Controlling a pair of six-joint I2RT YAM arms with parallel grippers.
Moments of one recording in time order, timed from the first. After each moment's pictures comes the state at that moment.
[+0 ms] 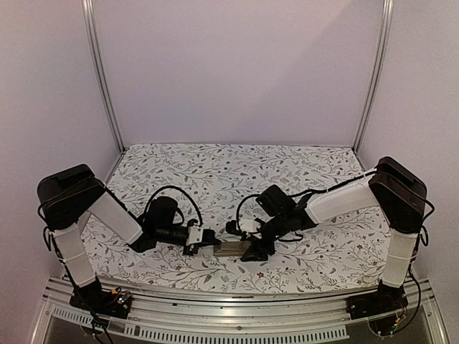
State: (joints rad) left arm -0.74 1.84 0.51 0.80 0.64 0.83; right arm 0.91 1.93 1.03 -0.10 -0.46 -0.51
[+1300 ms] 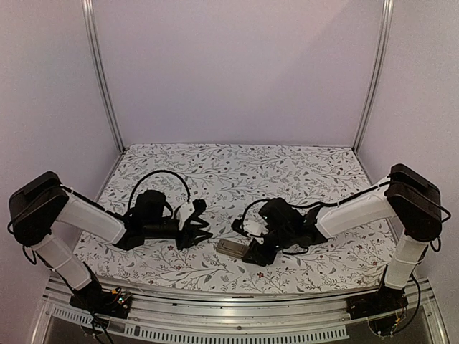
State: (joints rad) left arm -0.73 1.58 0.45 0.64 0.46 0.27; right arm 1.00 1.80 0.88 0.01 -0.23 -0.09
